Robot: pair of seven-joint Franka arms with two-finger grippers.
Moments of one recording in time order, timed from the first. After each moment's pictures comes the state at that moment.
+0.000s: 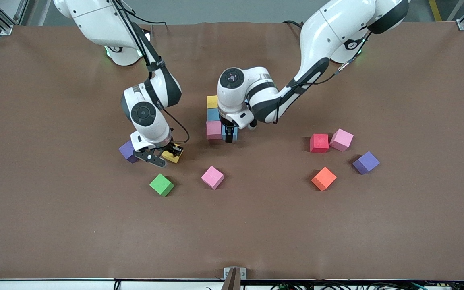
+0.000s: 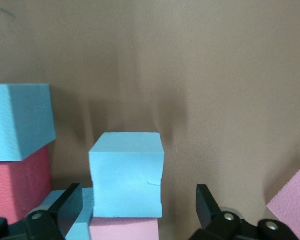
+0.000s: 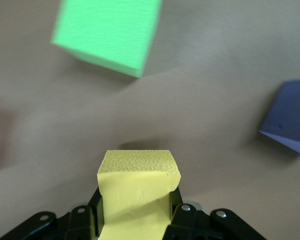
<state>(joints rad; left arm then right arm) -0.37 0.73 -0.63 -1.69 0.56 2.32 -2.74 0.62 0.45 -0.14 -2.00 0.04 2.43 0.78</state>
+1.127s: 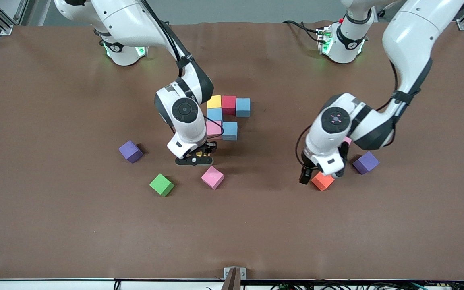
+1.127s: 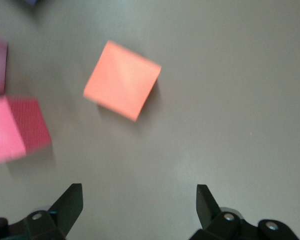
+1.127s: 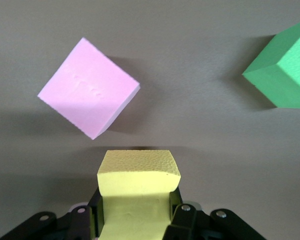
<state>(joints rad) 0.22 0.60 -0.72 -1.77 0.57 2.26 -1.91 0.75 0.61 -0.13 -1.68 0.04 2.30 0.58</state>
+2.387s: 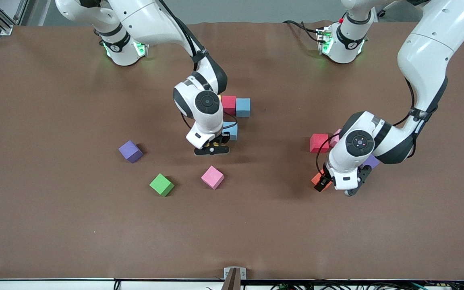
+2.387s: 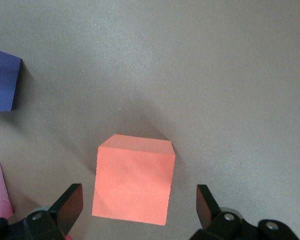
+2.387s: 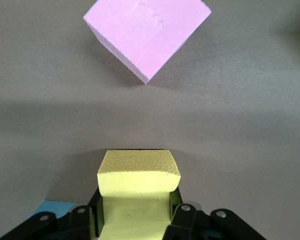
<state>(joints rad) 0.29 0.71 -0.68 -1.75 0.64 2.26 -1.54 0.84 0.64 -0.13 -1.68 0.05 2.29 0.63</state>
